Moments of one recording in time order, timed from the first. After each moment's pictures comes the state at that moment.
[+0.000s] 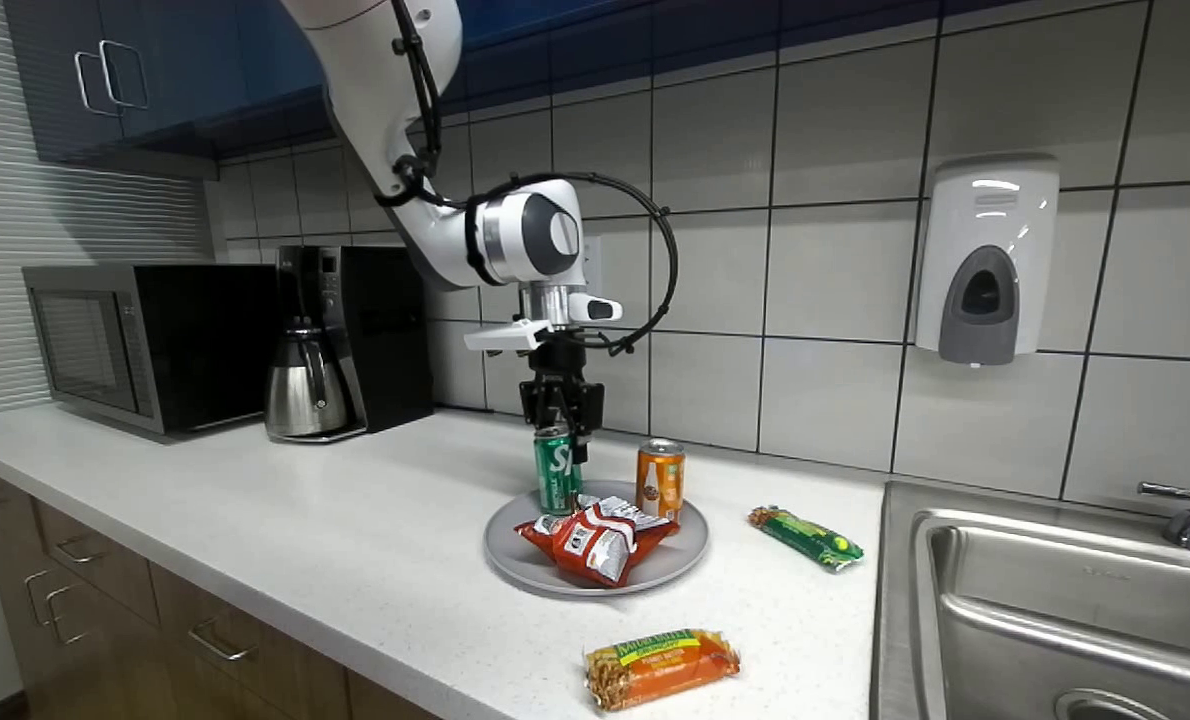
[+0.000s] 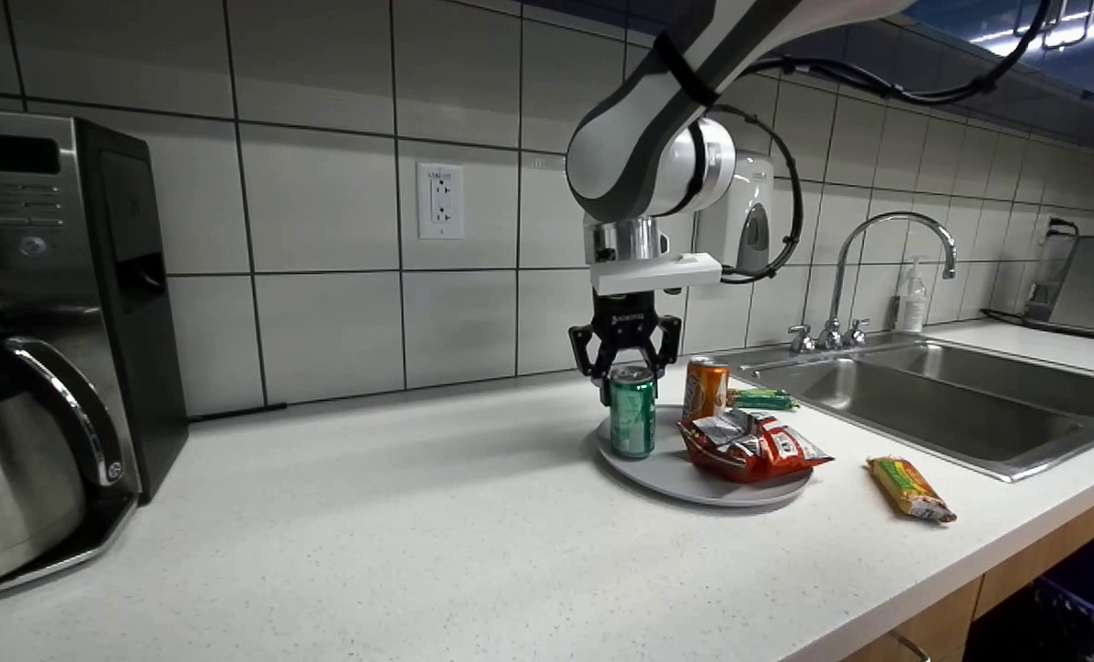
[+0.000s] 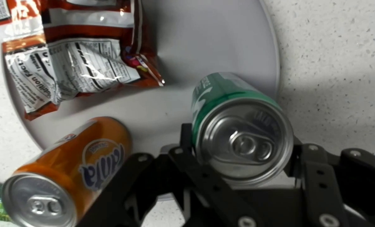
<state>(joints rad) 0.15 0.63 -0.01 -1.64 -0.11 2.20 0.40</state>
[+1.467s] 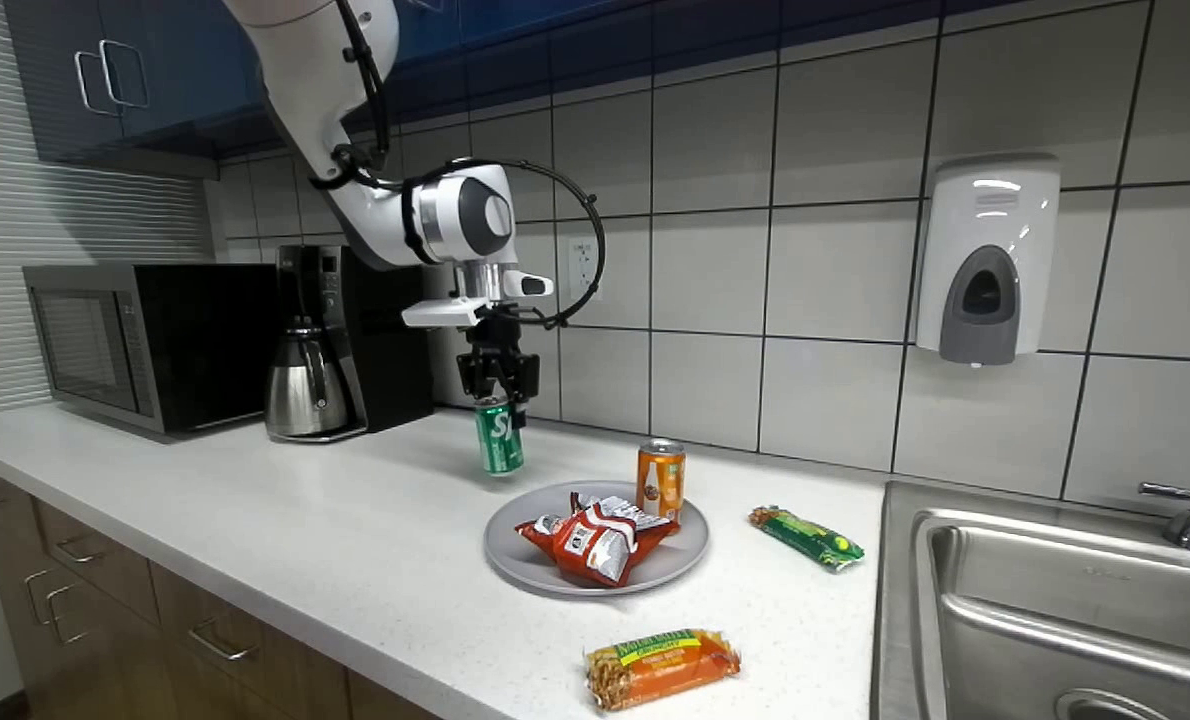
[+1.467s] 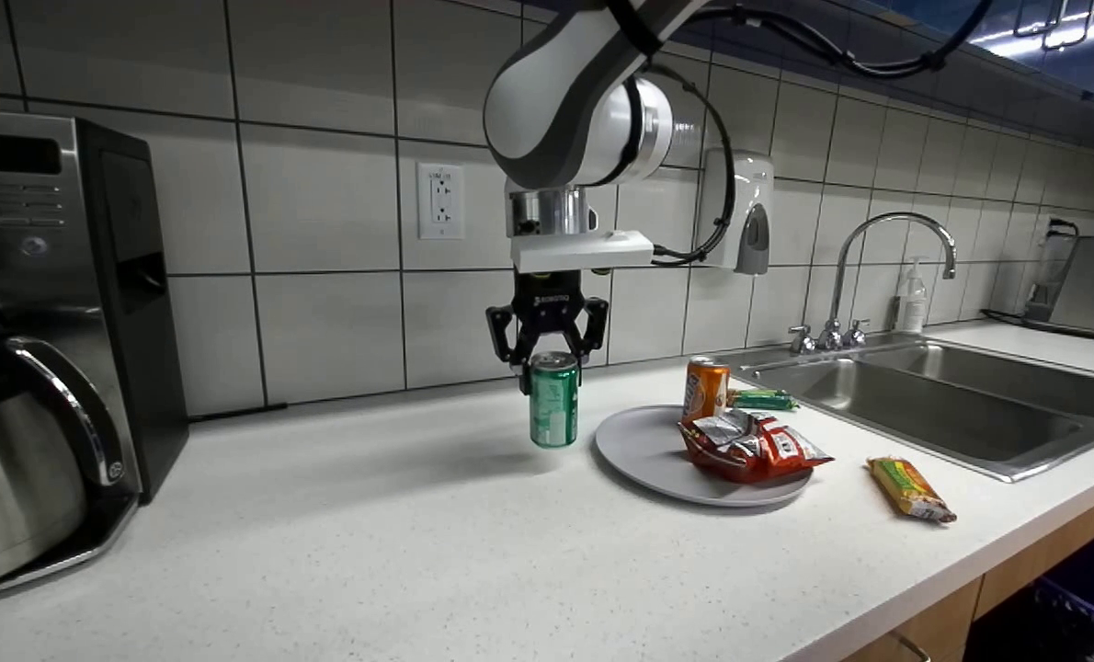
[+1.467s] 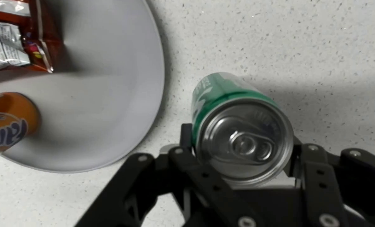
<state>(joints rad) 0.27 0.63 0.02 -1.58 -0.11 2.20 0.39</state>
